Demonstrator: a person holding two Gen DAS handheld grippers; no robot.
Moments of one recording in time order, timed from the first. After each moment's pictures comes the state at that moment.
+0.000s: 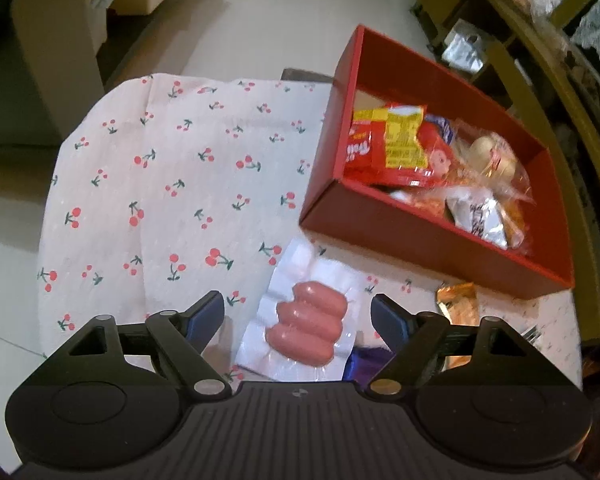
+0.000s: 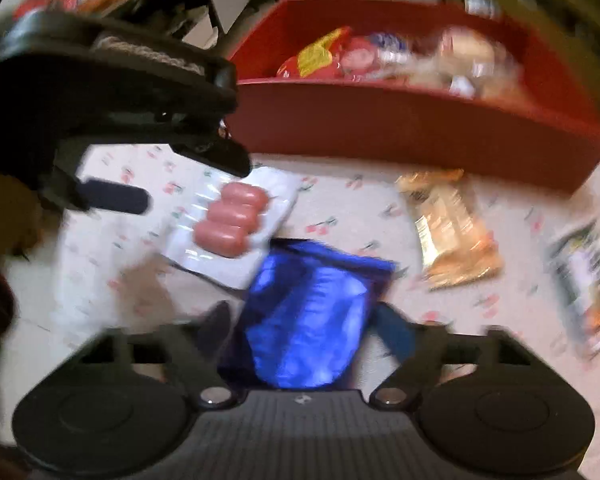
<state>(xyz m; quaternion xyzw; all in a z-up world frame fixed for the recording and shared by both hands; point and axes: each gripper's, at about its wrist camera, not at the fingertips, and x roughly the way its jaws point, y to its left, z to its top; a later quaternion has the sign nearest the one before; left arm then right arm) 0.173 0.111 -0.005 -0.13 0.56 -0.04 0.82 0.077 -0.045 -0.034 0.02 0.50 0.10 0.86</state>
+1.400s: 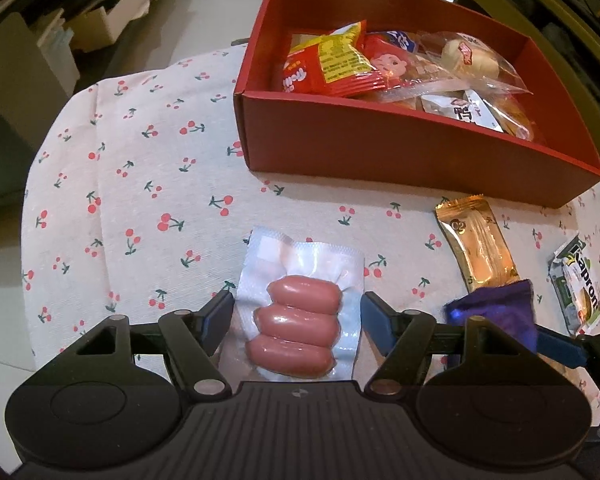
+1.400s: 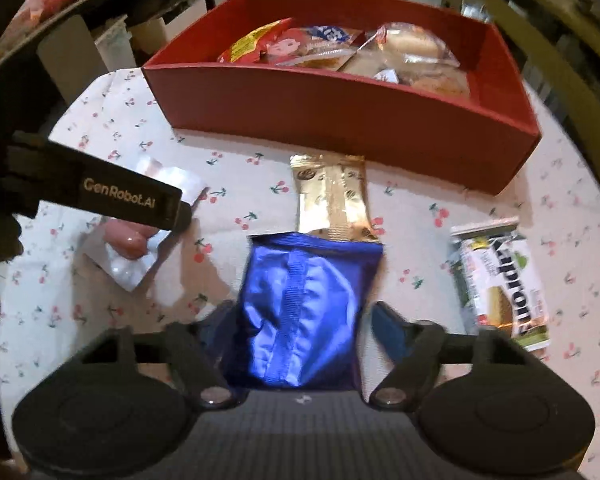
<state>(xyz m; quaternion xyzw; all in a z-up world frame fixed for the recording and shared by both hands) 0.146 0.050 -0.027 0.01 0.57 -0.04 0.82 0.072 -0.111 -0.036 -0.02 0.52 0.11 0.85</state>
